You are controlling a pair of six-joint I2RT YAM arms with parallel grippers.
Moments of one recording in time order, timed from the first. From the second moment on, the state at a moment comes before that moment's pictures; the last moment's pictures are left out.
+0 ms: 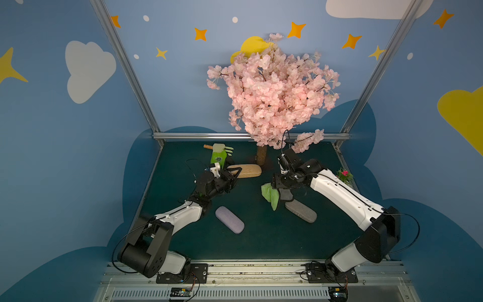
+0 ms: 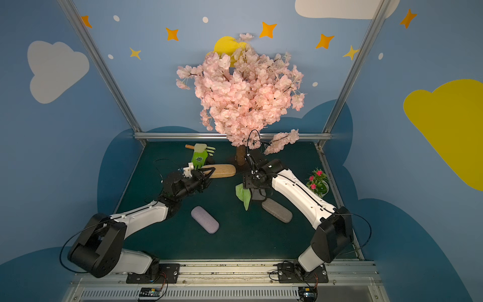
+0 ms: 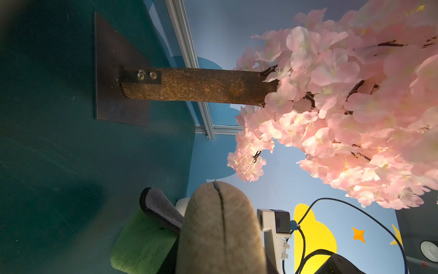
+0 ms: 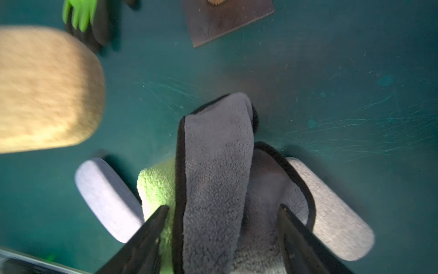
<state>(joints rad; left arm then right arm) -0.40 1.43 0.63 0.68 0.40 -1.52 0.67 1.58 1.46 -1.02 0.09 0.49</state>
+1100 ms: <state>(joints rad) -0.40 1.40 0.91 0.27 0.66 -0.86 0.54 1.22 1.15 -0.54 -0.30 0.75</state>
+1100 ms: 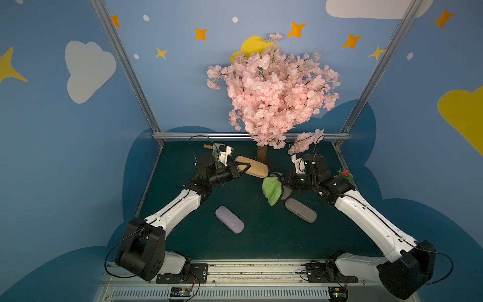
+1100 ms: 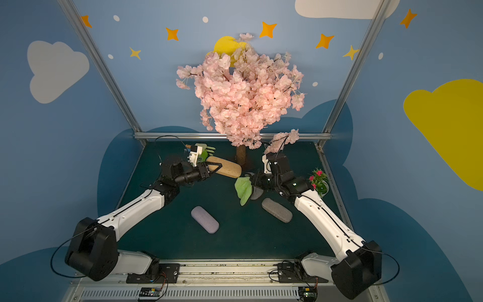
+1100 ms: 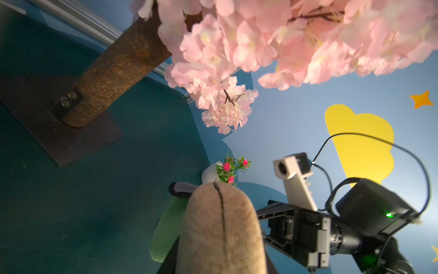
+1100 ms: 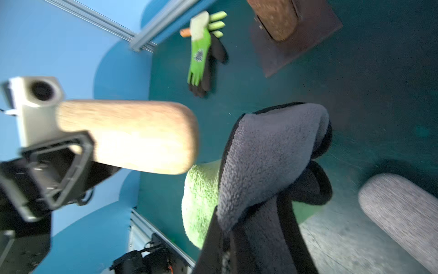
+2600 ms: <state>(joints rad) -0.74 1.18 0.78 0.08 0.24 0.79 0.70 1.36 1.38 -0.57 -0.63 0.72</state>
